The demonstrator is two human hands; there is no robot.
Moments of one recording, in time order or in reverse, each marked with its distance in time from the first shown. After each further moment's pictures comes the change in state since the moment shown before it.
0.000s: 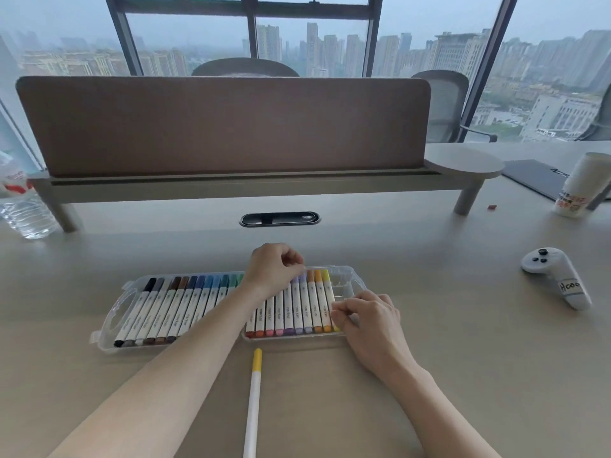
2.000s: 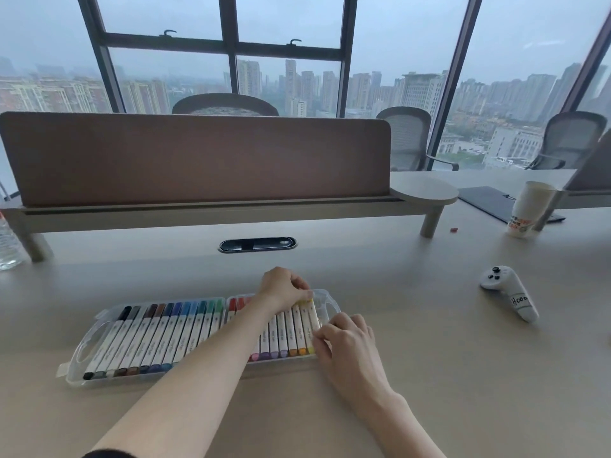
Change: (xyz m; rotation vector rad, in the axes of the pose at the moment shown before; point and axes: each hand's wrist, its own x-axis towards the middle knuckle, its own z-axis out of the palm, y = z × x) left_hand 0.018 0.038 0.034 0.014 -0.164 -0.090; right_hand -0.014 0.007 0.003 -0.160 0.190 -0.226
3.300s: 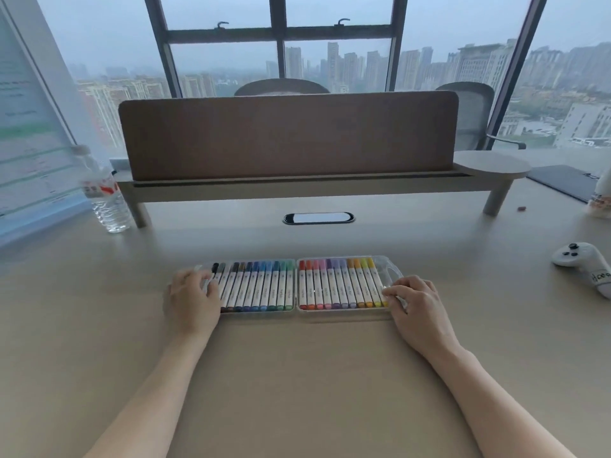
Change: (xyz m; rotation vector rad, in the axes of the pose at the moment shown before) left_hand -0.132 -0.211 -0.103 0.187 0.754 -0.246; right_hand -0.004 0.006 0.001 0.090 -0.016 0.103
